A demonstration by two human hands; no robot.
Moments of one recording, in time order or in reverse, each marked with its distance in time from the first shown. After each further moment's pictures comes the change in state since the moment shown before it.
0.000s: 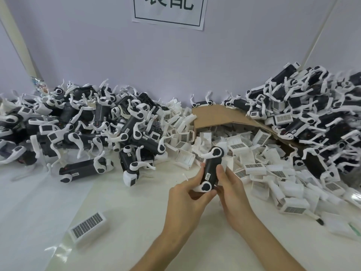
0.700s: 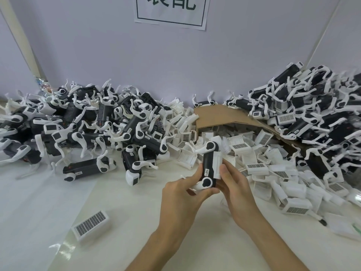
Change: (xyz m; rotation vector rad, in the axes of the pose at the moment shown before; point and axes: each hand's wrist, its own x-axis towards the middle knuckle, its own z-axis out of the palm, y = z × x) left_hand 0.005 -0.006 -0.011 0.201 0.105 0.141; right_hand 0.002 -0.007 -0.005 -0.020 -0.093 -0.098
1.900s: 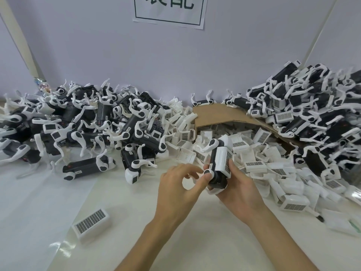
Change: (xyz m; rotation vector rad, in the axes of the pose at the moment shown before) left_hand 0.011 0.001 -0.008 0.088 0.027 0.070; right_hand 0.003 -0.005 -0.014 0.501 -0.100 0.318
